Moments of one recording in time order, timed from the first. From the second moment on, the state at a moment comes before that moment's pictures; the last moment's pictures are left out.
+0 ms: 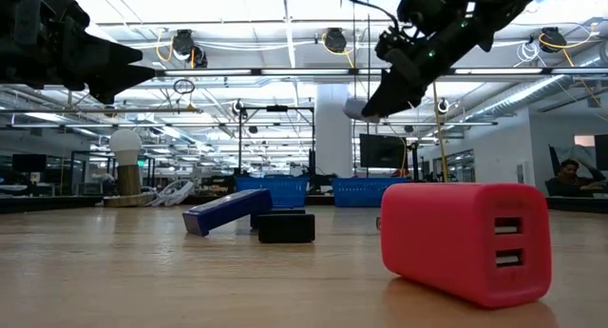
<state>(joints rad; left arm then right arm) -0.05 0.01 0.02 0.07 -0.18 -0.01 -0.42 1.28 0.81 -0.10 -0.03 -0.04</state>
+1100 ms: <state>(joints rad) -0.05 0.01 0.02 0.07 -0.18 -0.01 -0.73 1.62 0.81 0.14 0.15 0.12</state>
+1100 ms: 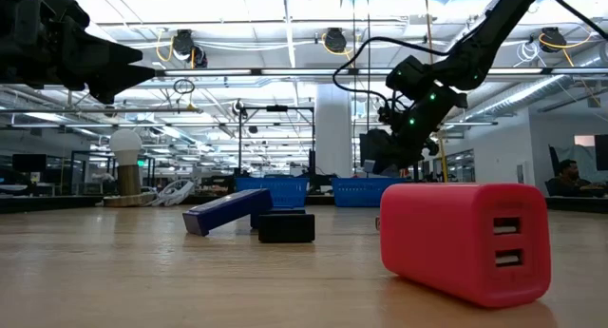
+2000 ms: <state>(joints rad) -0.05 0.01 0.02 0.07 -0.18 -0.01 -0.73 1.68 0.81 0.20 0.16 0.07</state>
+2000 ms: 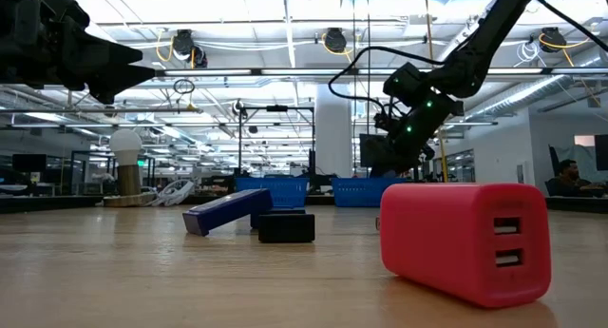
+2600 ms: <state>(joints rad) -0.05 0.01 0.02 0.07 -0.18 -0.01 -0.52 1.55 0.81 0.31 0.15 0.07</state>
